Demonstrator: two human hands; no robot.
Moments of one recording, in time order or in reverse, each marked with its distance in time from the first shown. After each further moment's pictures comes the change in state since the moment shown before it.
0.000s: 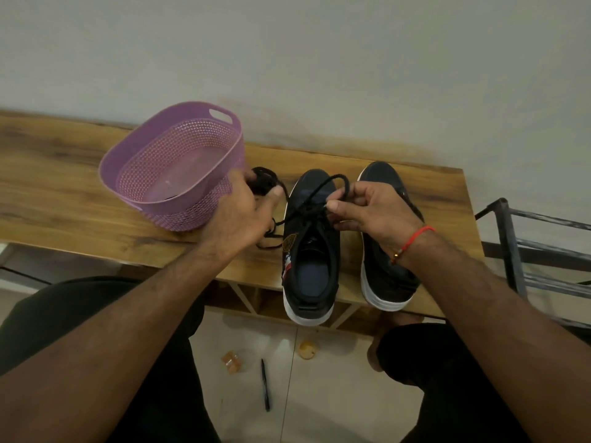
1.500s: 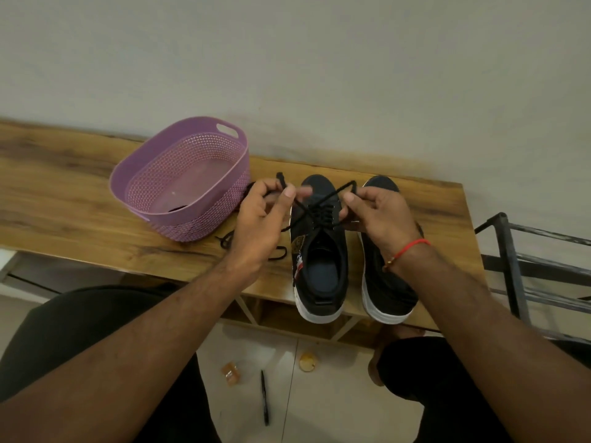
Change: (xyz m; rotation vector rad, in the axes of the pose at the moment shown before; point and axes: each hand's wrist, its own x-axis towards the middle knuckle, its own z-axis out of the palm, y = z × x) left_hand -0.004 0.010 0.023 -0.659 0.042 0.213; right_hand 0.005 -0.006 0.004 0.025 0.222 -0.040
